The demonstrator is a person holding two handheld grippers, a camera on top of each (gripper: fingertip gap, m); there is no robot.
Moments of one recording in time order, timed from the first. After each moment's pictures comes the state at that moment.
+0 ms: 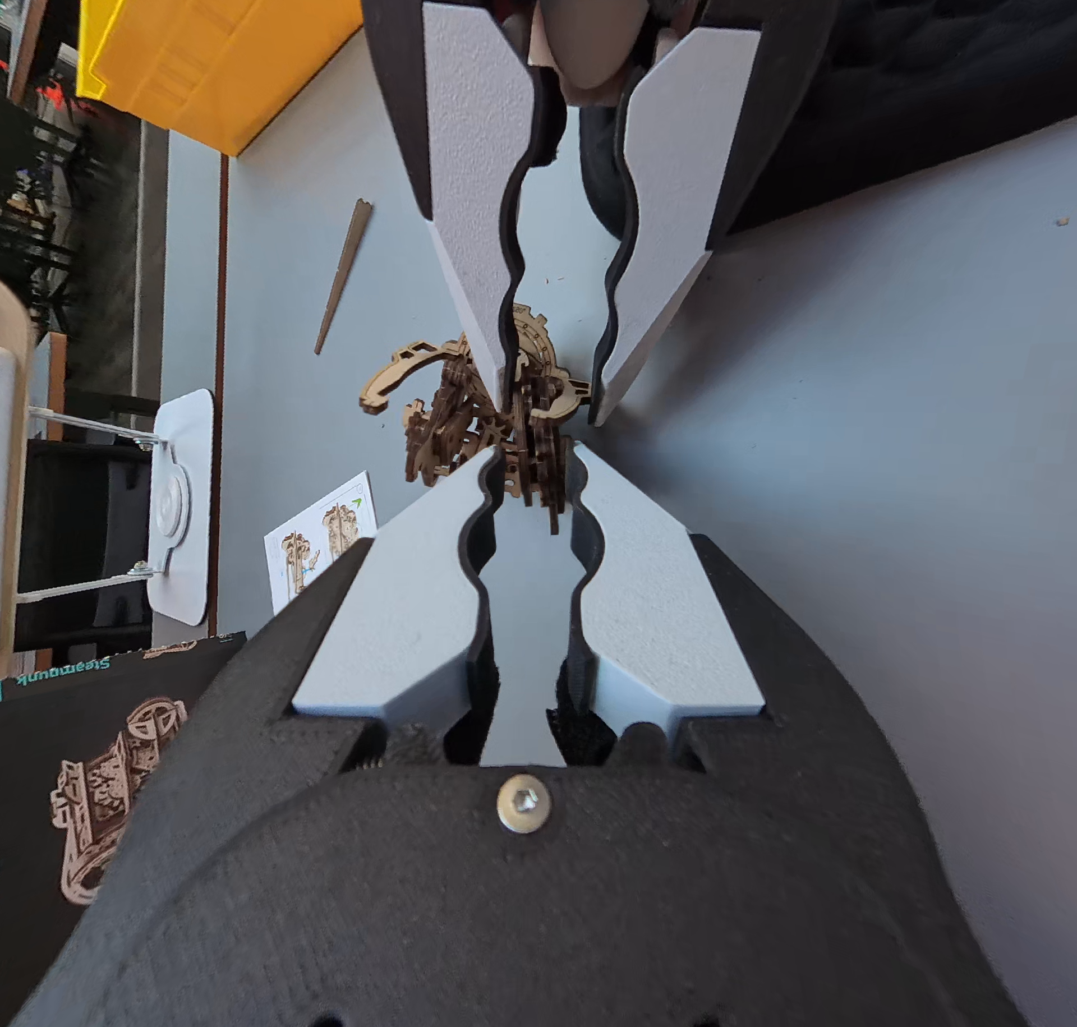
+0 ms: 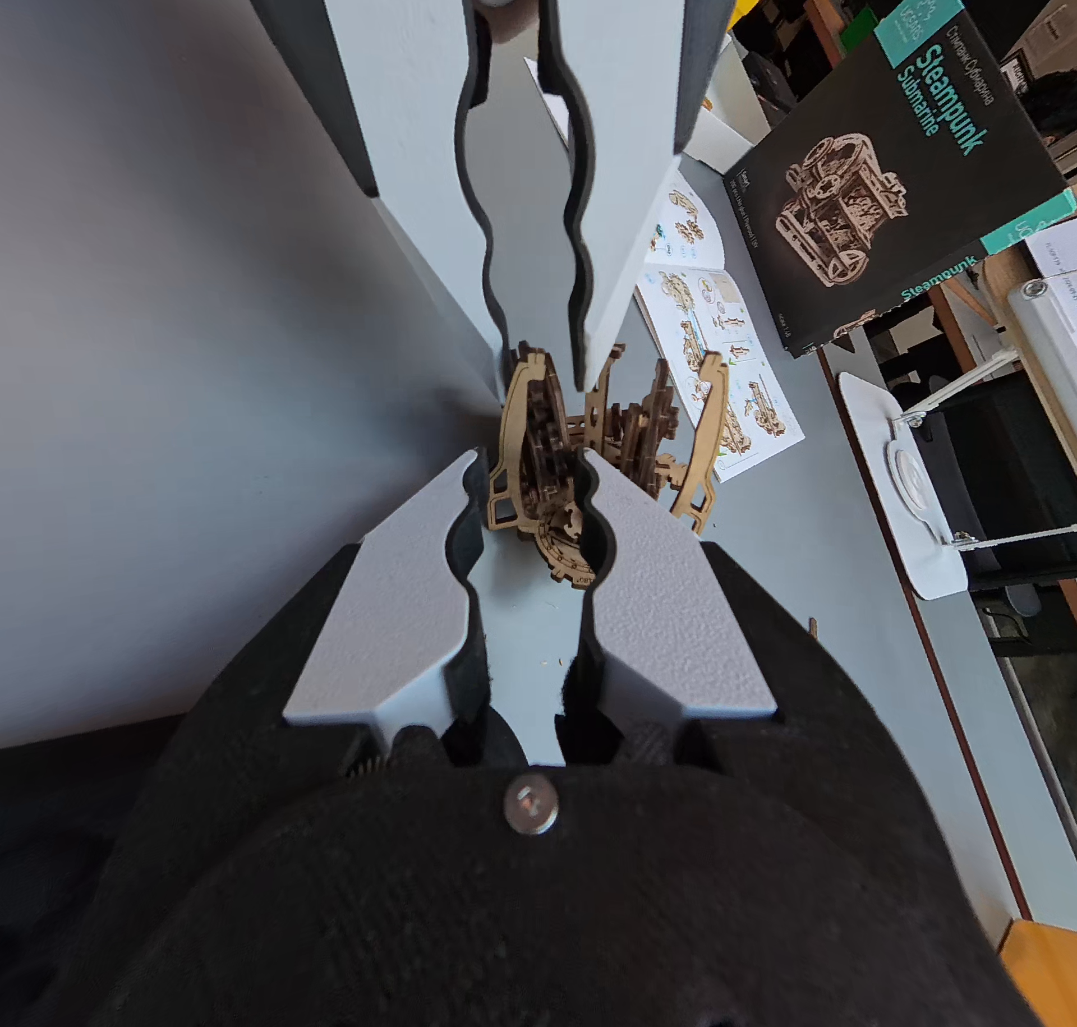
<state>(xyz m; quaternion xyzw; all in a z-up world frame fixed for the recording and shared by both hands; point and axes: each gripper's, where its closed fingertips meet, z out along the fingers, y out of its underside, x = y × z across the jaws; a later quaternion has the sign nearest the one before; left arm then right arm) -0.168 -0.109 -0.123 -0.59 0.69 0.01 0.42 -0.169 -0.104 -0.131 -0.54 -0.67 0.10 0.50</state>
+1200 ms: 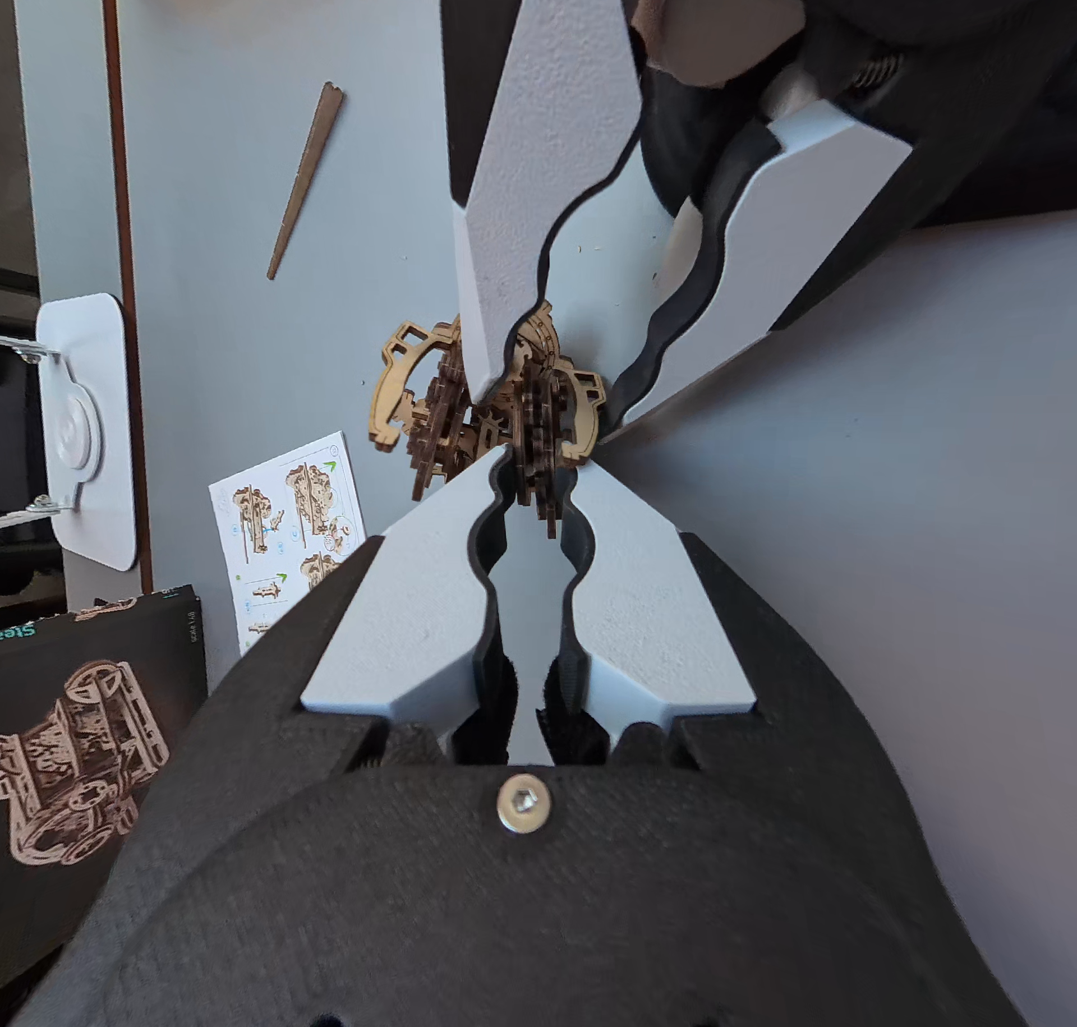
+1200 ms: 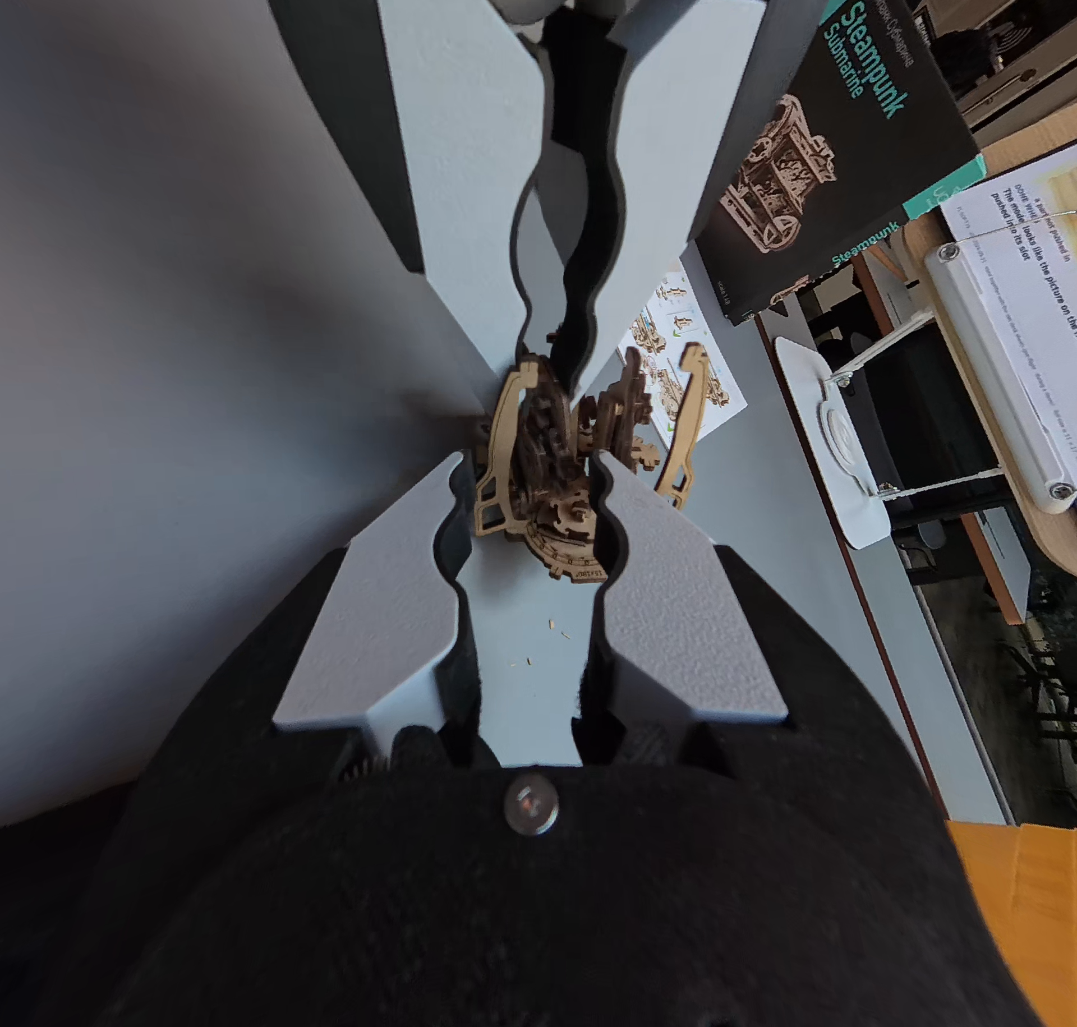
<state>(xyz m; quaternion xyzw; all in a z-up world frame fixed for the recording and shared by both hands) -0.164 -0.090 -0.128 -0.67 0.67 0.02 0.33 -0.169 -0.087 -0.127 -0.56 -0.64 0.04 0.53</state>
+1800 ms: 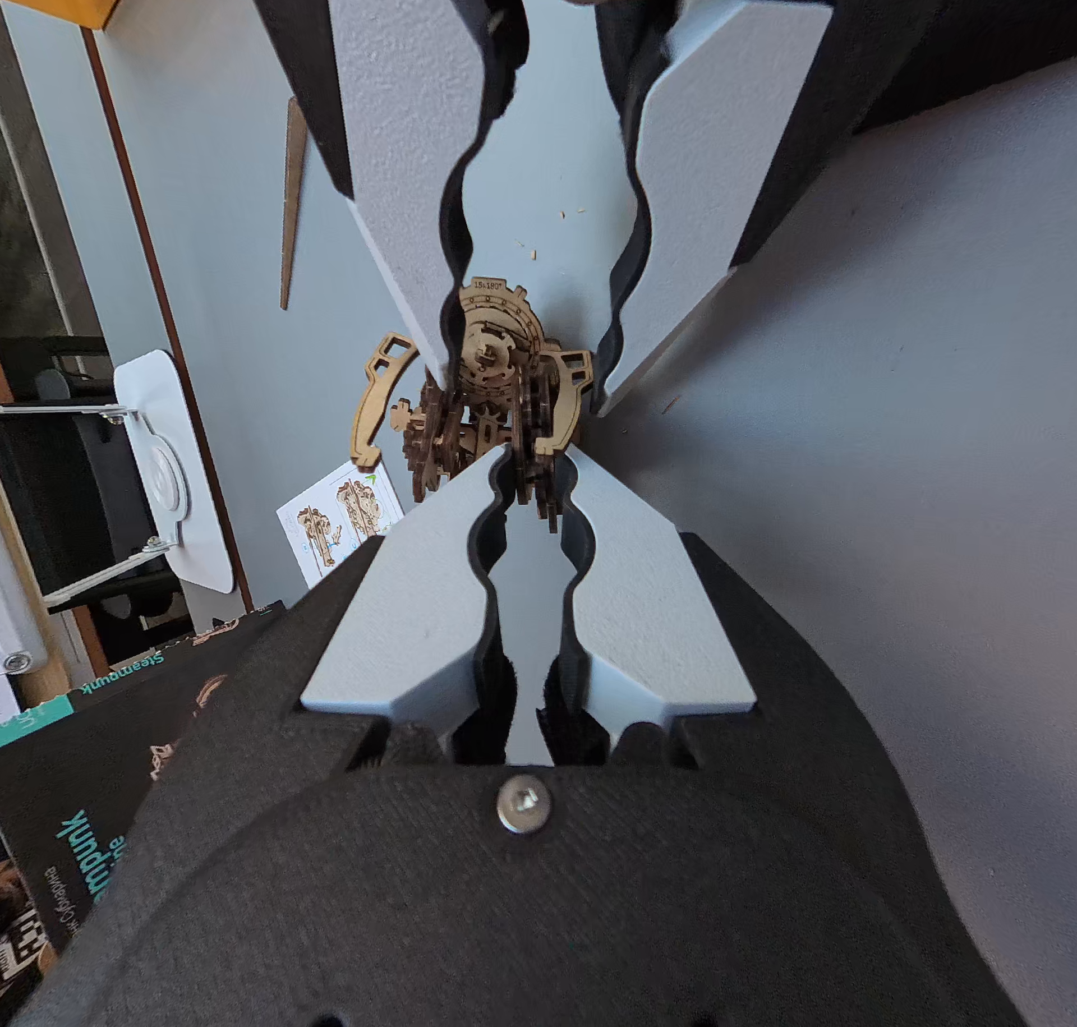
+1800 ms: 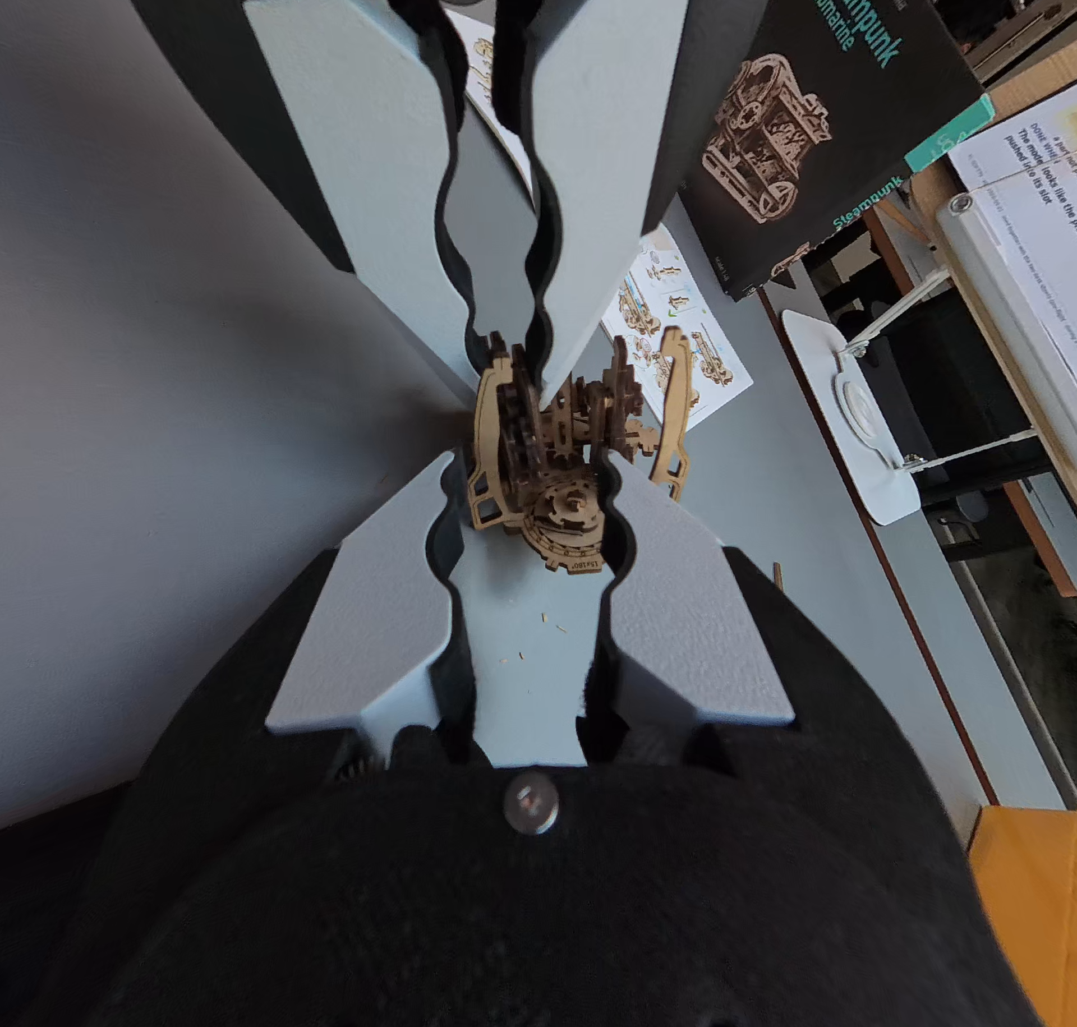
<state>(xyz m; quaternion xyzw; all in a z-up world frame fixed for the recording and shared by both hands) -0.167 -0.085 -0.131 -0.61 0.72 0.09 0.31 -0.164 -0.077 -0.127 -0.59 -0.62 0.06 0.52</state>
